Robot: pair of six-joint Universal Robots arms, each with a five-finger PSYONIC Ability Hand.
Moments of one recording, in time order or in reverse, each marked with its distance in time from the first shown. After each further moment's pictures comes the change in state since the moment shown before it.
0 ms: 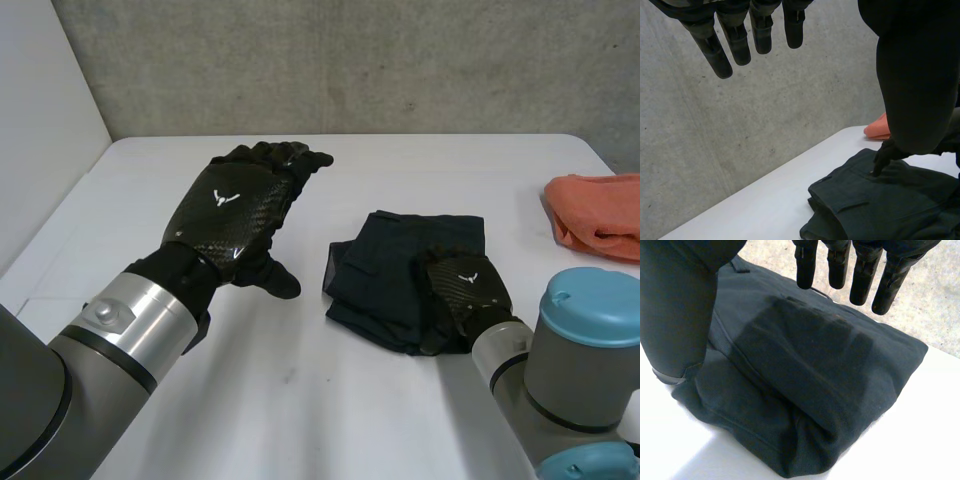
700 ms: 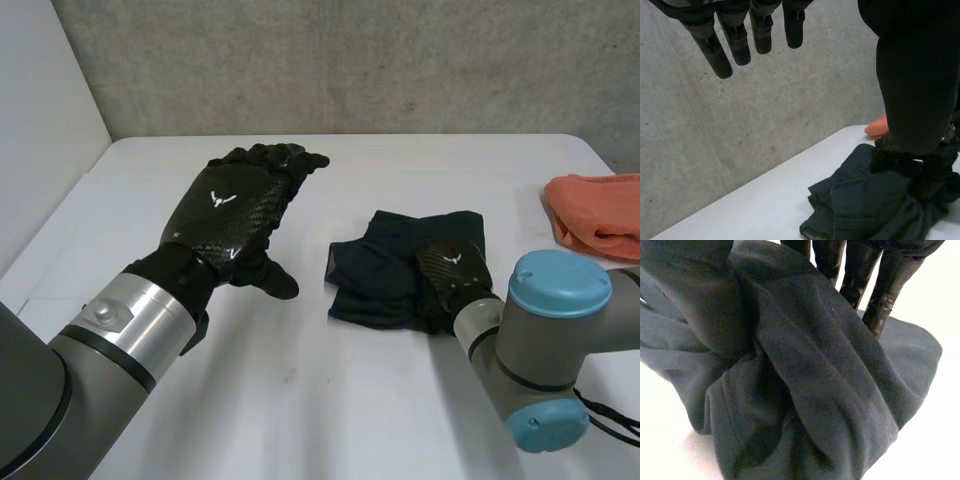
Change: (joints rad) left arm 0.008 -0.003 -0.004 0.000 -0.001 -0.015; right arm 0.003 0.164 -0.173 -0.043 -0.004 -0.044; left_hand 0.000 0.000 0.000 0.000 0.000; right_hand 0.615 0.843 0.802 0.797 0.729
